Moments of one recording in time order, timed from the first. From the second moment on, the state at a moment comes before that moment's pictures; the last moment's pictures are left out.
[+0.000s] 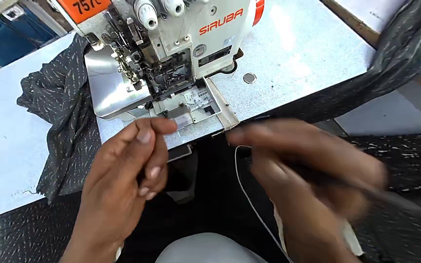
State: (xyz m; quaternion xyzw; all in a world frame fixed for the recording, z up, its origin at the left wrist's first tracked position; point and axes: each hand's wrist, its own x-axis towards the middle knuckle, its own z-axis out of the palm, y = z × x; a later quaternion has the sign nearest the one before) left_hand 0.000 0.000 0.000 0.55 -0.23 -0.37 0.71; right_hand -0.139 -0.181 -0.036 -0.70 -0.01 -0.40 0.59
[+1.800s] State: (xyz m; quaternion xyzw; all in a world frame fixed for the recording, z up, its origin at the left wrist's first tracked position) left_hand 0.045 0.076 0.008 0.64 -0.19 0.11 0.73; right_hand -0.067 -0.176 -0.077 -0.74 0.05 -0.56 0.37
